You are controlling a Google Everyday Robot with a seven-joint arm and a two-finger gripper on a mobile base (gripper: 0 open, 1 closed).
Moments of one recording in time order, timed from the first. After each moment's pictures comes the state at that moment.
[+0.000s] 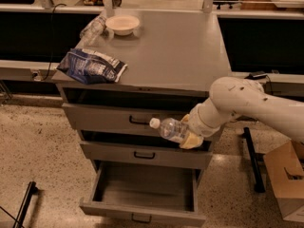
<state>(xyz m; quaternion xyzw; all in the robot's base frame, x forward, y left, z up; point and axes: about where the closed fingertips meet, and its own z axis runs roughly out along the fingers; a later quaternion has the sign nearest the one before) 0.556 -0.119 0.662 -0.69 0.68 0.05 0.21</state>
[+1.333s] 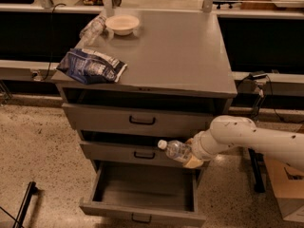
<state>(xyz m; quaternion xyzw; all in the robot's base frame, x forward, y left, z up) 0.556 -0.145 0.530 -0.66 0.71 0.06 0.22</state>
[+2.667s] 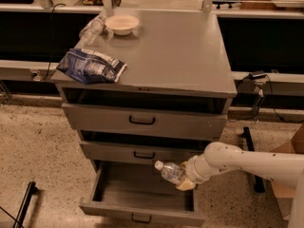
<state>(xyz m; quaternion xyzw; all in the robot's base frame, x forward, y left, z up) 0.518 -0.125 0.415 -0.64 0.73 0.13 0.21</state>
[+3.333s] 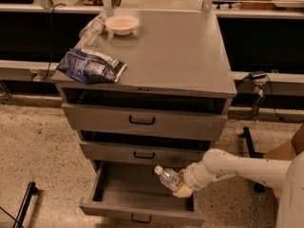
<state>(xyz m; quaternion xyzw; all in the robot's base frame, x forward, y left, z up) 0.508 -0.119 0.367 -0.61 0.74 0.17 0.20</state>
